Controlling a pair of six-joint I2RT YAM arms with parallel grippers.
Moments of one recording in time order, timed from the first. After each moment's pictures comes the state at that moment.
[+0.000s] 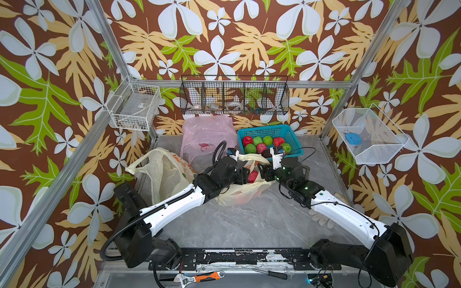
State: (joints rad) left arm -0.81 1.48 1.14 -0.27 -0.14 -0.56; right arm 0.57 1.23 0.87 -0.05 0.12 0.27
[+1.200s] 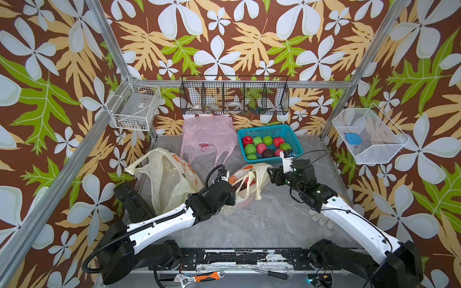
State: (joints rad) left arm -0.90 1.21 0.78 -0.23 -0.30 -0.65; right arm 0.45 1.05 0.86 -0.29 0.01 0.25
